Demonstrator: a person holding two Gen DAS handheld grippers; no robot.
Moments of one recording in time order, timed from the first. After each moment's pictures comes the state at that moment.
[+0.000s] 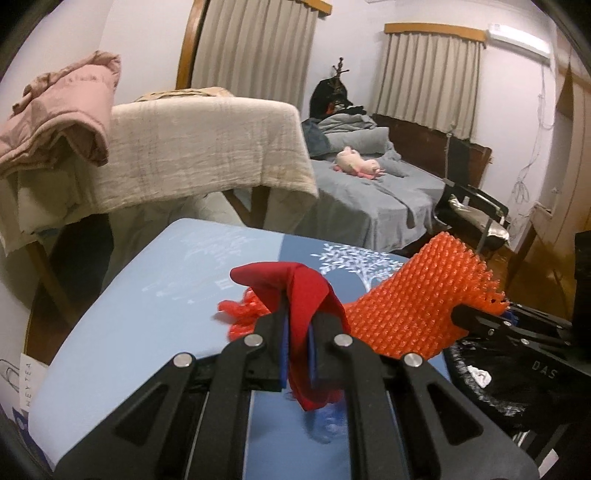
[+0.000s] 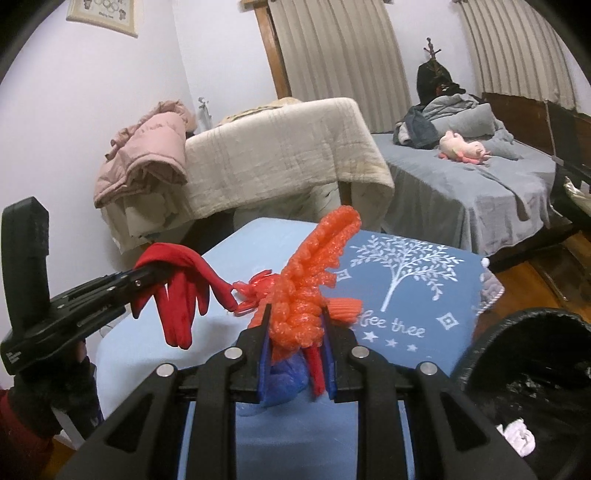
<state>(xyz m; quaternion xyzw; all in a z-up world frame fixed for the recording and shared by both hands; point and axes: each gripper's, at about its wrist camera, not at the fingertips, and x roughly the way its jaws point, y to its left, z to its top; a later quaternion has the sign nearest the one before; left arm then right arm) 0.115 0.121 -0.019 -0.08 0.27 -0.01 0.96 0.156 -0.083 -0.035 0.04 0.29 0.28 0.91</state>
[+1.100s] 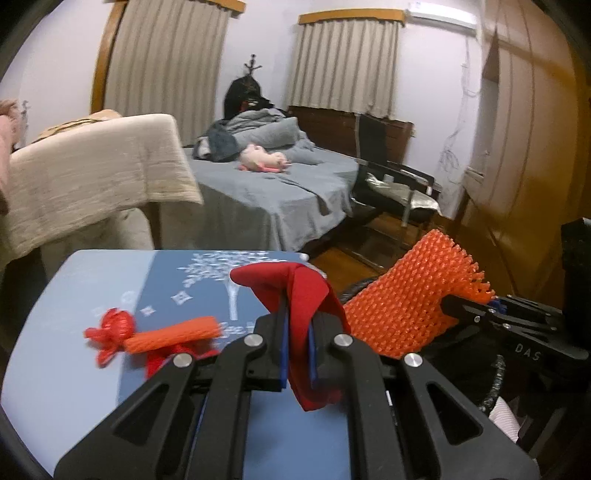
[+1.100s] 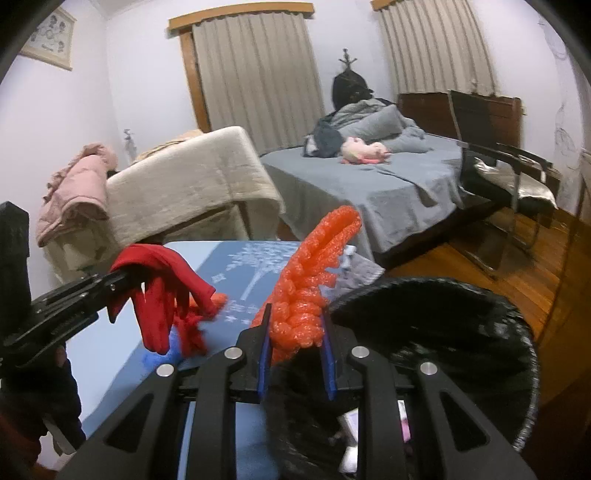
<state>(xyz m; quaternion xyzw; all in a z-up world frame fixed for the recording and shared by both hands) 0.137 -0.033 -0.016 -0.02 0.26 -0.16 0.95 0.122 -0.243 -0.038 0.08 0.28 0.13 0.95</state>
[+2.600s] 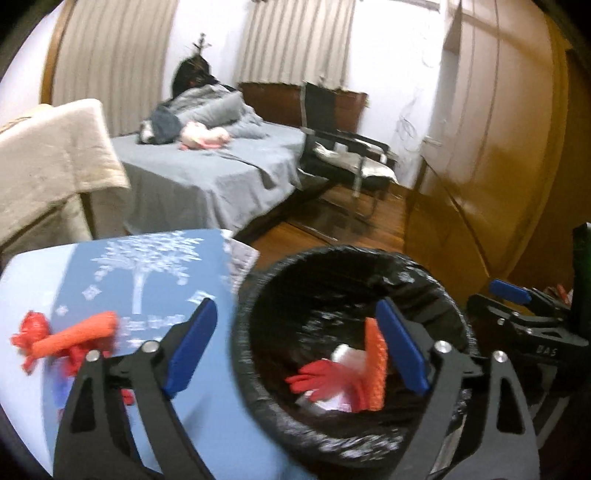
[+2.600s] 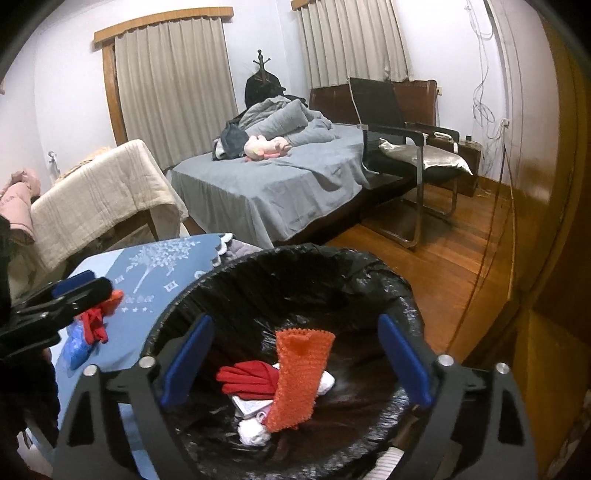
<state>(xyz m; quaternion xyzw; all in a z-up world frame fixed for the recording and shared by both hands) 0.159 -0.111 -0.052 -0.01 0.29 -0.24 0.93 0.095 -0.345 -0.072 0.10 0.29 -0.01 0.95</state>
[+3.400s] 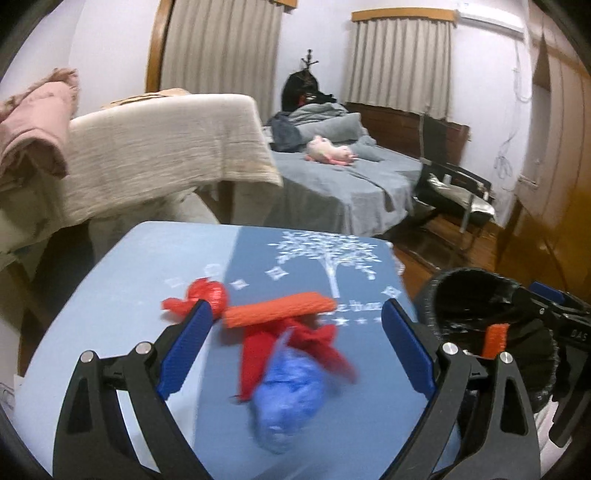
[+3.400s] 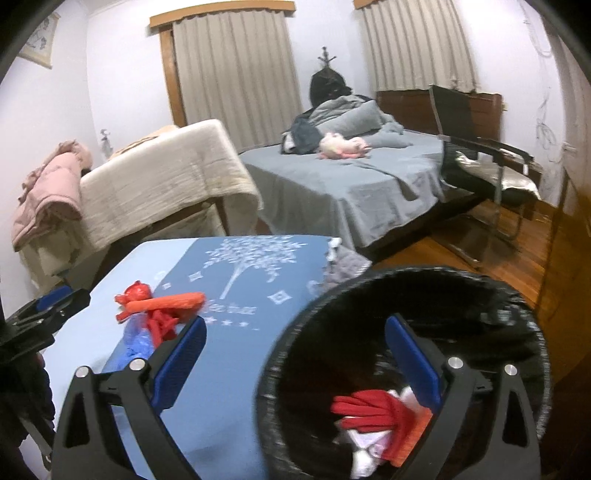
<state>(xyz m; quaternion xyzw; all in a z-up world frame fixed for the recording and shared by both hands) 0.137 0.072 -0.048 -0.03 0.28 -0.04 0.96 0.149 -0.200 -0.065 0.07 0.29 0.10 0.95</state>
